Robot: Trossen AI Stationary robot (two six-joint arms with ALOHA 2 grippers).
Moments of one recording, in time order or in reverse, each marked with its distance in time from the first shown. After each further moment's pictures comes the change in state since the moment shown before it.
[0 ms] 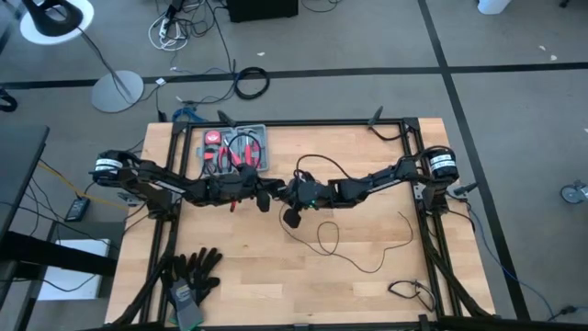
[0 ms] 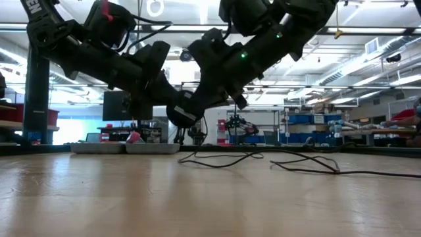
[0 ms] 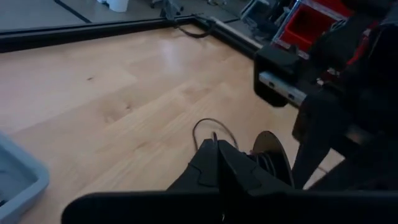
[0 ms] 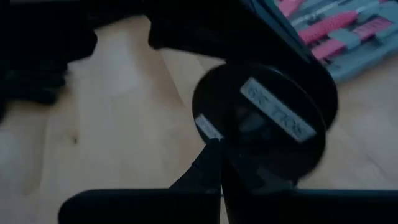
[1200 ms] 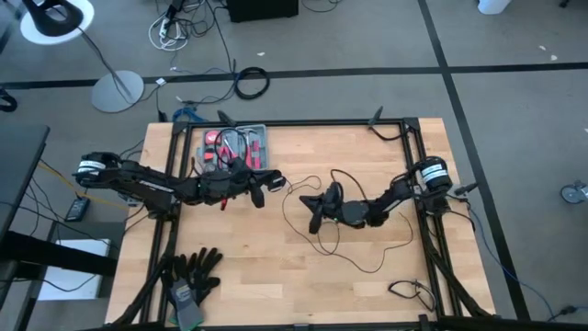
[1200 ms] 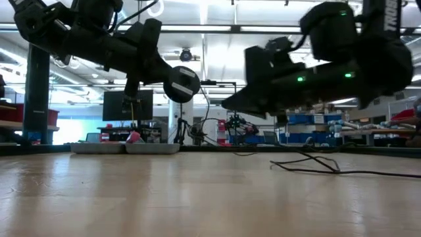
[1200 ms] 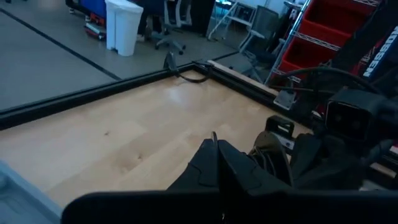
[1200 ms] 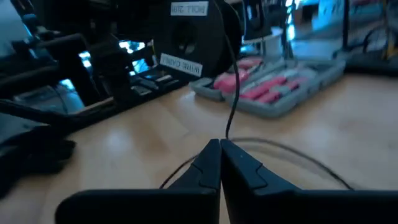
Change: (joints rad) left arm -0.020 -0.170 -0.012 -0.013 -0.089 0.132; right arm 0.143 0.097 -0.490 1.078 0.385 -0.040
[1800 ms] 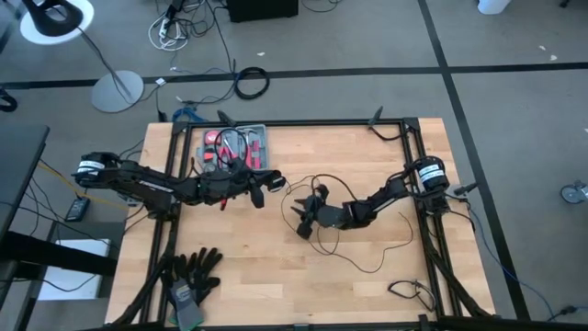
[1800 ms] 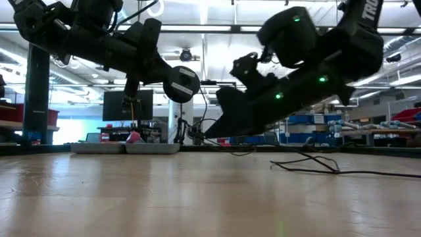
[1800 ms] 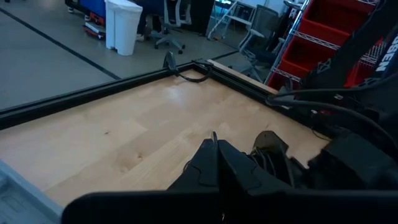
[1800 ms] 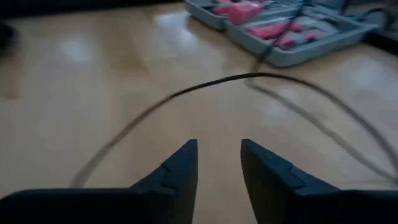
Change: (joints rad) left arm 0.000 -0.004 0.000 -0.007 0.002 -0.001; right arm -0.016 0.015 0.198 -0.555 -0.034 -0.073
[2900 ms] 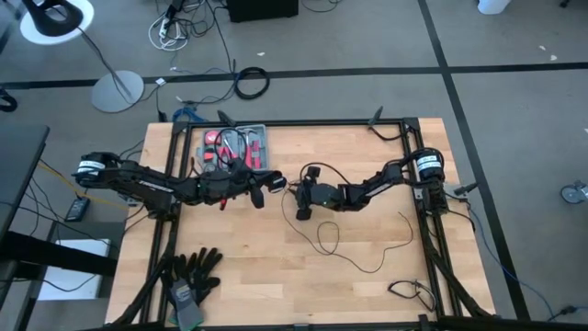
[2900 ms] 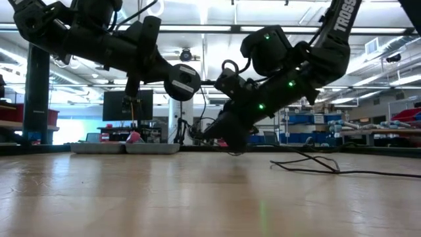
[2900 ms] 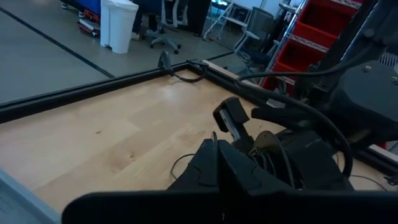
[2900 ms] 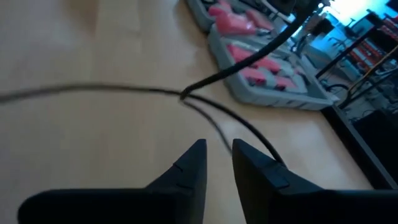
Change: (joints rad) left arm -0.001 0.000 0.000 0.016 0.018 -0.023; right arm -0.173 0.000 0.052 -0.027 -0.132 -0.576
